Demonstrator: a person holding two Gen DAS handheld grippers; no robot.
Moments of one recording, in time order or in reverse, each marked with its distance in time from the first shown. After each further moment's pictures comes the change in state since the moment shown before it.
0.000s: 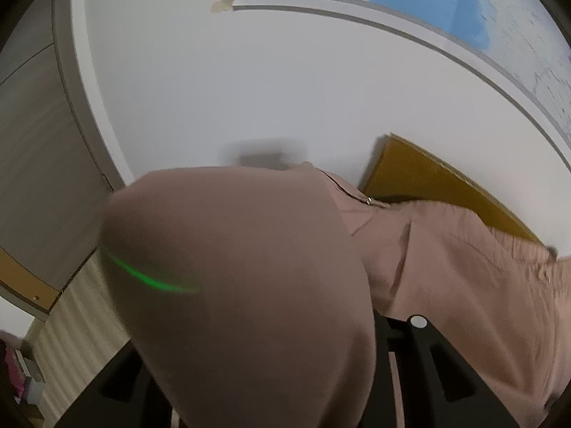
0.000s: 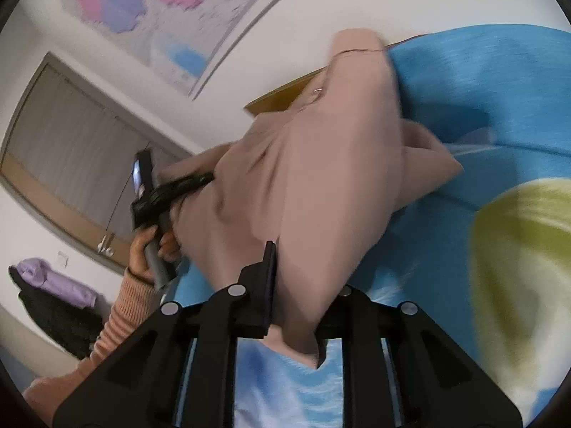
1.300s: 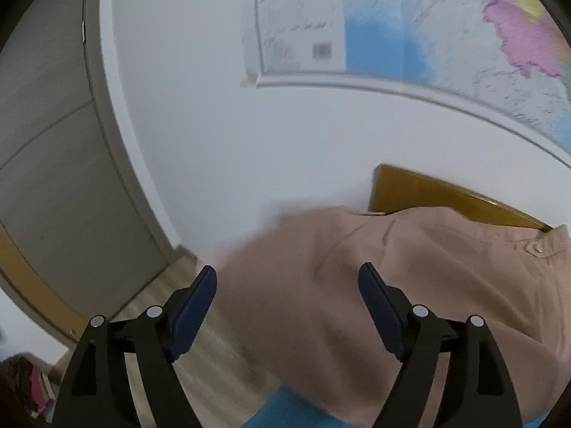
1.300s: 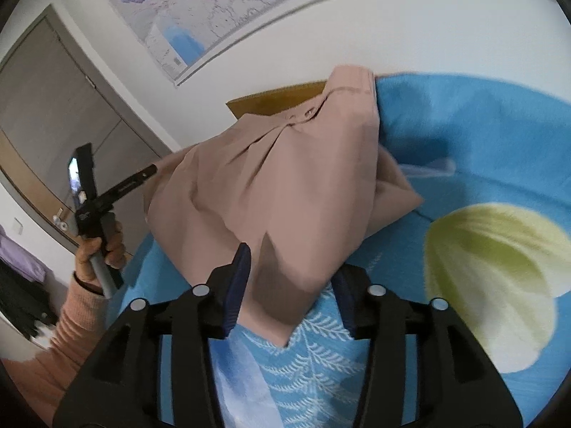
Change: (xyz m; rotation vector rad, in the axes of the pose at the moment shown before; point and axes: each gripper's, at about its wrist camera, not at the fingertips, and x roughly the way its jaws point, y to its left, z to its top) left arm -0.086 -0.013 -0.051 0.122 -0.250 0.142; right arm -0.024 0.016 0.004 -0.161 -0.043 -0.244
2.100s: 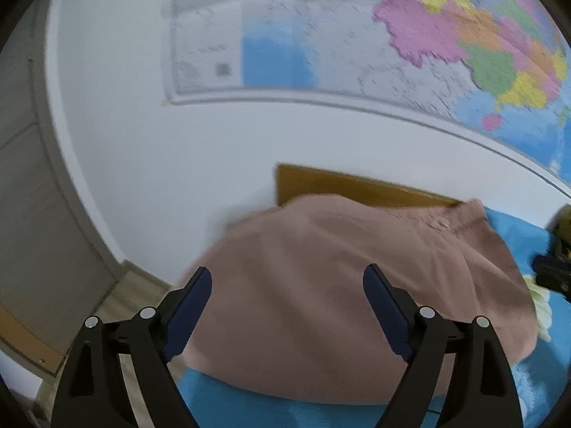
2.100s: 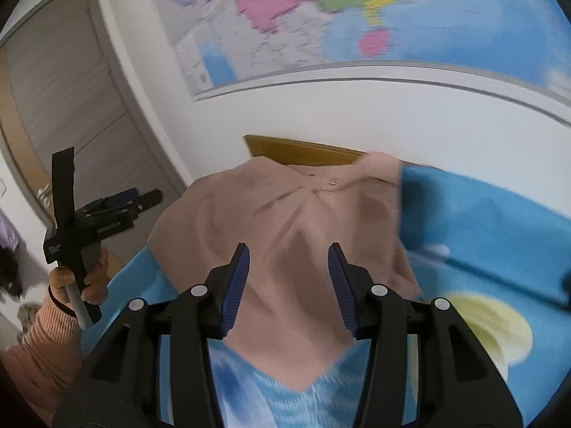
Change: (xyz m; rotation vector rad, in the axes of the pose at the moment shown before) left arm -0.038 -0.053 -0.018 0.090 0.009 -0.272; right arm 0.008 0.045 0.046 -0.190 -0.089 -0.066
